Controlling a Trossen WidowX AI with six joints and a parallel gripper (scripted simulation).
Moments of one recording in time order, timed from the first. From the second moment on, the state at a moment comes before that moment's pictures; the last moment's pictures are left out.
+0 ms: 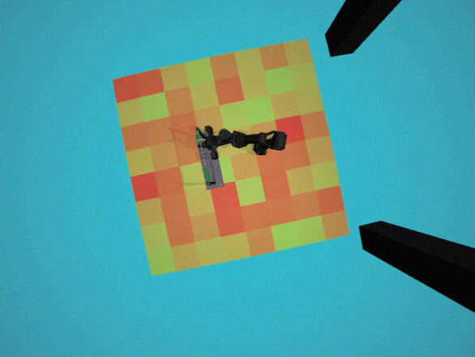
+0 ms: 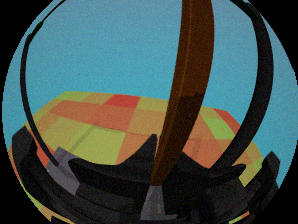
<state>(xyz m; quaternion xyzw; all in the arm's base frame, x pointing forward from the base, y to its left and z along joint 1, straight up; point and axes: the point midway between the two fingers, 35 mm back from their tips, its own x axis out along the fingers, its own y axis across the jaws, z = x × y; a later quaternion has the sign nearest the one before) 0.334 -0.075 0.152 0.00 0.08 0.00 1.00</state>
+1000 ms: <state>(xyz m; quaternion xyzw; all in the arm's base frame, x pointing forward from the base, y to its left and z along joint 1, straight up) 0.335 -0.056 0.152 0.00 0.09 0.01 1.00</state>
